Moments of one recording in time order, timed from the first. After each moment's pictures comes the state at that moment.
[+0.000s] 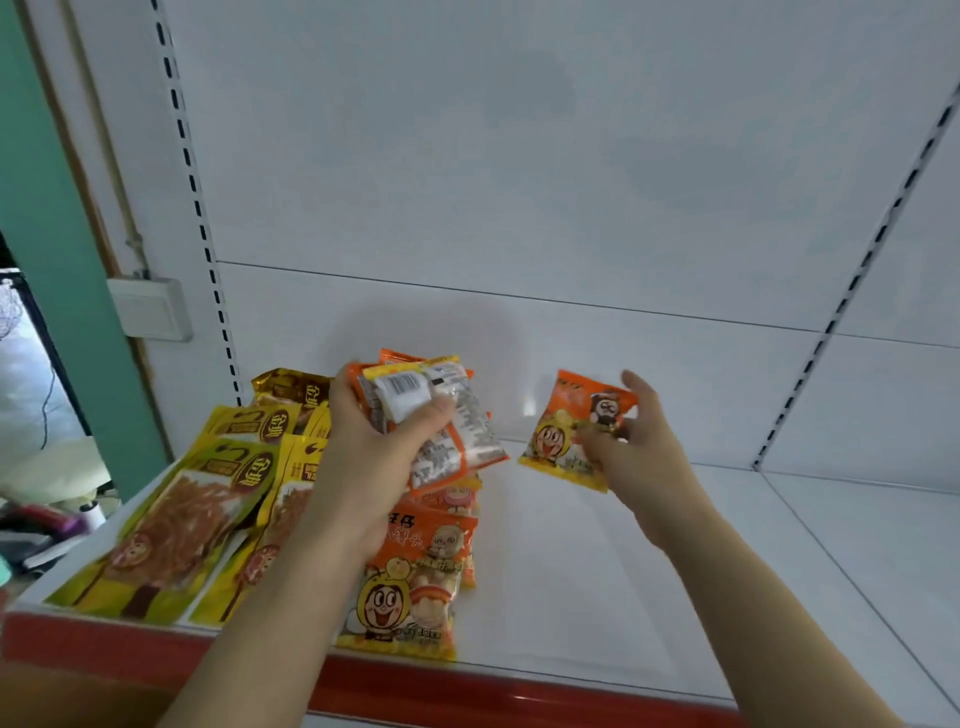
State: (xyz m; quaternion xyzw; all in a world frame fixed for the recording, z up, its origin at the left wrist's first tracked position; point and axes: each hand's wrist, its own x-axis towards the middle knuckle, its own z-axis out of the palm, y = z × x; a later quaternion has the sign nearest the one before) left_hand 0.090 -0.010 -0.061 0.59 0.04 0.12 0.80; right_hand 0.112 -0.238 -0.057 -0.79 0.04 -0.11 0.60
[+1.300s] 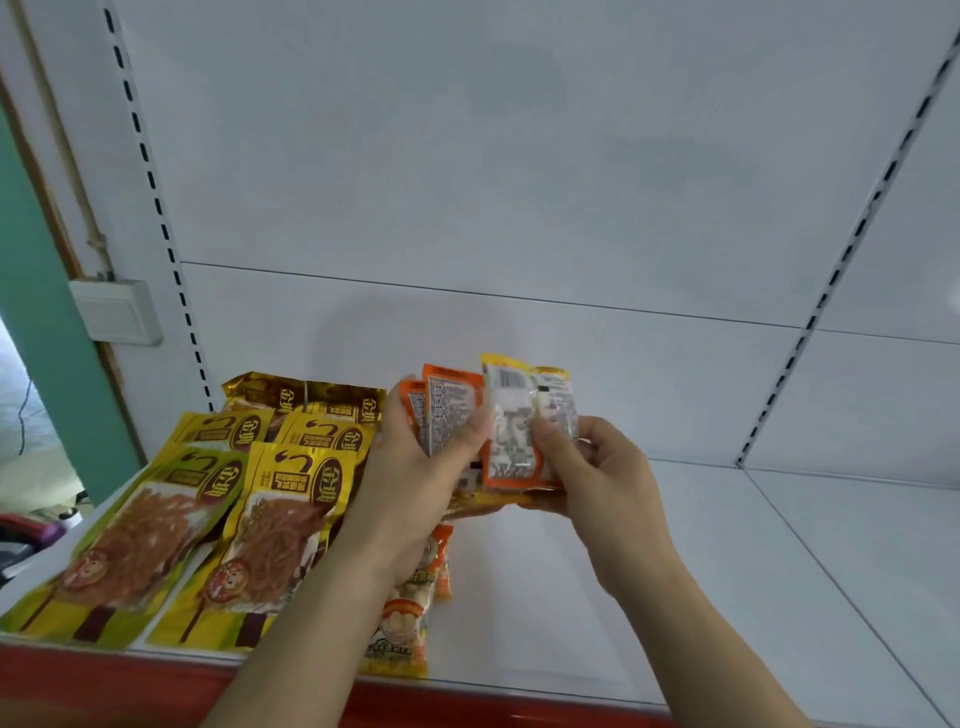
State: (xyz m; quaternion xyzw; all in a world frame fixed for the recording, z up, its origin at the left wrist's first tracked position) left_hand 0.090 -0.055 -0.068 0.64 -0.03 0.06 0.77; right_hand 0.079 -0.213 -0.057 -0.69 0.00 -0.11 0.71
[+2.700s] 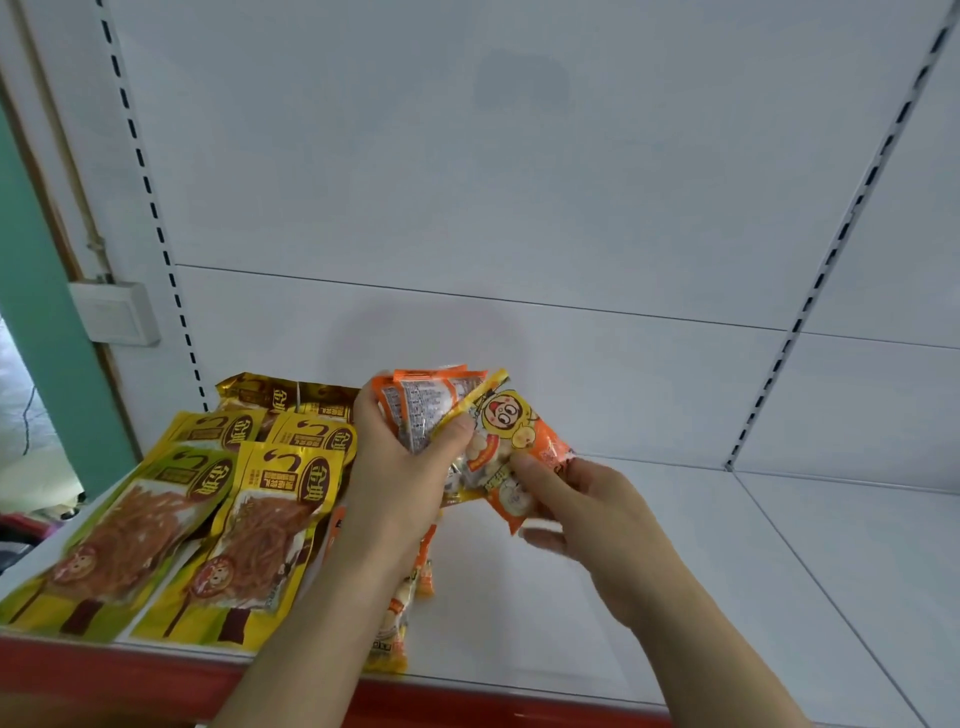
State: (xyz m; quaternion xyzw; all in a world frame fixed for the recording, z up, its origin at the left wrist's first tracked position) left_hand 0.091 -0.067 -0.071 0.66 0.04 0.17 0.74; right_hand 0.067 -0.232 -0.060 -0.74 0.03 0.02 0.68
